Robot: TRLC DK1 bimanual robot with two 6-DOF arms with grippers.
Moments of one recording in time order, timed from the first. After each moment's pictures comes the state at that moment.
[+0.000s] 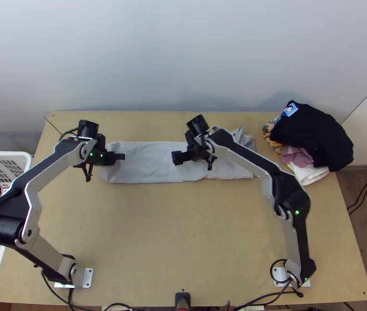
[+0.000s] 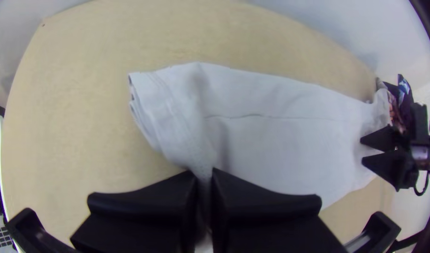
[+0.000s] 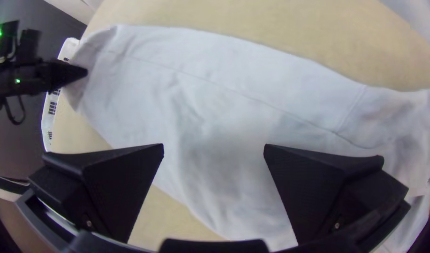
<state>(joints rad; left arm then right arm) -0.10 1.73 1.23 -0.56 0.11 -0.16 0.64 2.17 1.79 -0.65 -0.24 0.33</state>
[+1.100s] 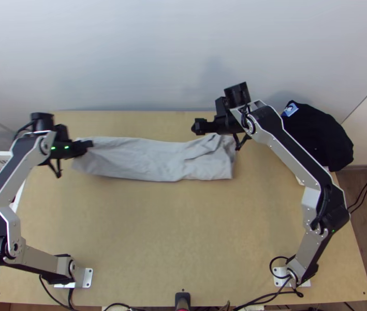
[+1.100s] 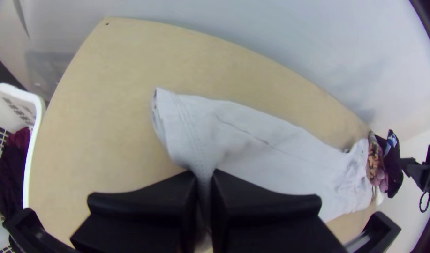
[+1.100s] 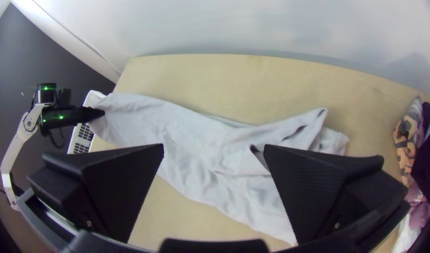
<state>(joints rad) 0.17 1.59 1.26 -0.64 0.21 -0.14 0.50 1.89 1.85 -0.75 -0.28 0.35</state>
